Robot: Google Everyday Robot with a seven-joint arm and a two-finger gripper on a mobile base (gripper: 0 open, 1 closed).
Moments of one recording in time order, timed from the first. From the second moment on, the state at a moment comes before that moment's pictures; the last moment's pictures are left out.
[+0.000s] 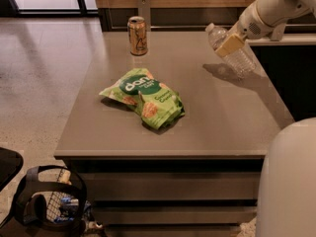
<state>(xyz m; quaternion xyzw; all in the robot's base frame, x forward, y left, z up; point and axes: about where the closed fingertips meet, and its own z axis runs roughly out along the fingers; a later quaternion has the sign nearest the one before) 0.737 -0.225 0.899 -0.49 0.81 0.05 0.33</state>
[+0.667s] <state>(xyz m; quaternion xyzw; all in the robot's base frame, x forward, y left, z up) 0.716 -0.178 0.843 -0.54 0.80 0.07 0.26</state>
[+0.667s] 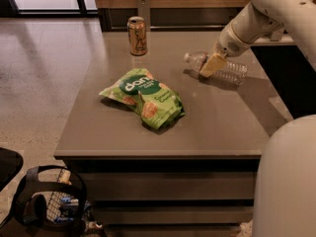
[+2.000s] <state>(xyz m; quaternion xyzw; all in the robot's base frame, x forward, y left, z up) 0.706 -0.146 0.827 -0.56 0.78 0.11 0.25</state>
